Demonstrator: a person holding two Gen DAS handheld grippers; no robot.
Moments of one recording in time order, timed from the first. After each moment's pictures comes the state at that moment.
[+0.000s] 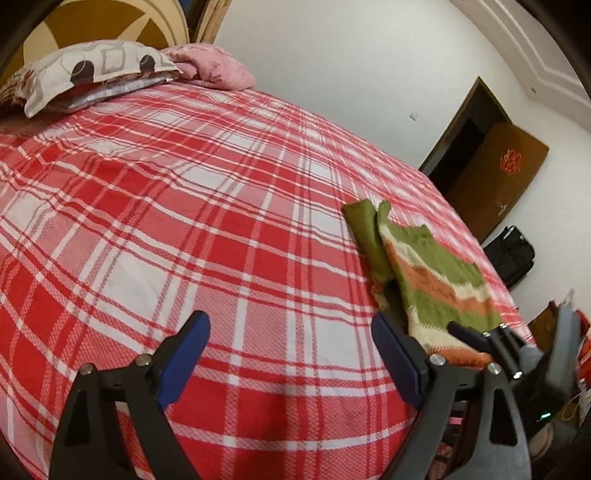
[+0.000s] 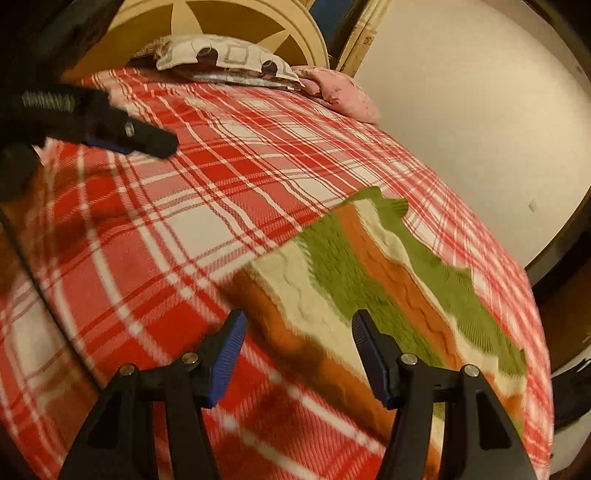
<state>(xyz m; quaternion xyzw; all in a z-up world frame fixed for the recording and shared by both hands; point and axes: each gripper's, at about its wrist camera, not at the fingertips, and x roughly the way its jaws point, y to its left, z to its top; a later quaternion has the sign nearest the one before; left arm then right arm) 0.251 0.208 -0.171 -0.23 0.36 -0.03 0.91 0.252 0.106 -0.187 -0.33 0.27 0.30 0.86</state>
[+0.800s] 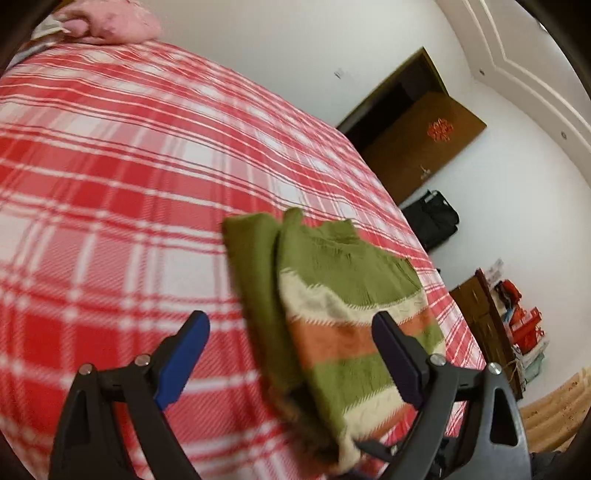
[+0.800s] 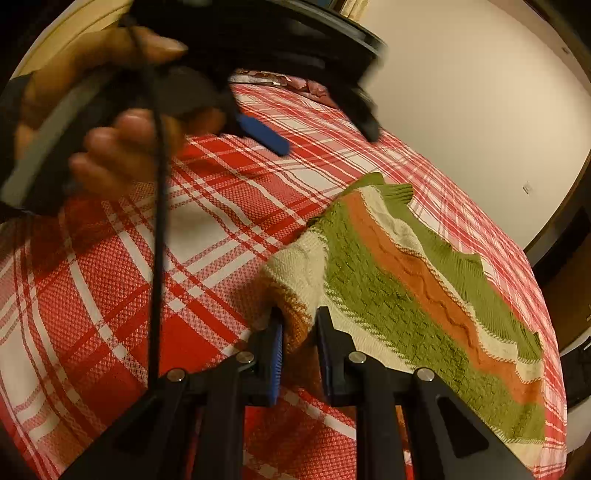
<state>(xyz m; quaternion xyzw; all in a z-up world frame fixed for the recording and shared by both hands) 0.409 0.149 -0.167 -0.26 0.41 -0.25 0.84 0.259 0.104 -0.201 -0.28 0.29 0.29 0.87</state>
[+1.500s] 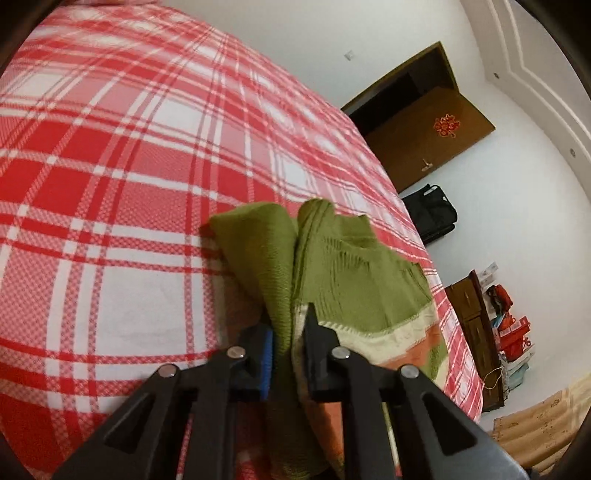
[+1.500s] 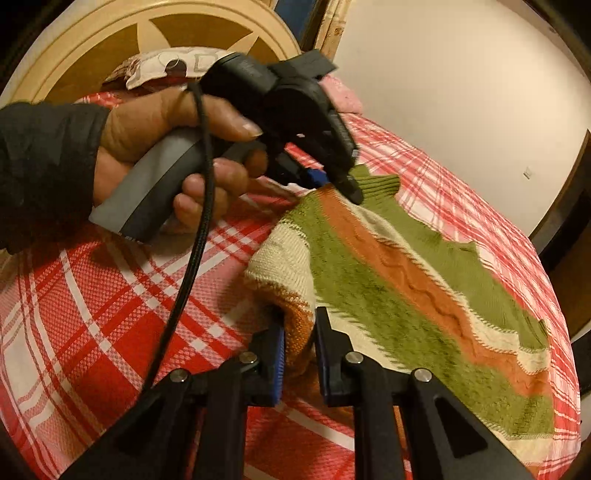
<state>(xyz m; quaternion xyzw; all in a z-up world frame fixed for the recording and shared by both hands) 0.447 0.139 -0.191 -0.29 0.44 -0.26 0.81 0.273 0.077 -0.188 -0.24 0.30 0.29 0.88</state>
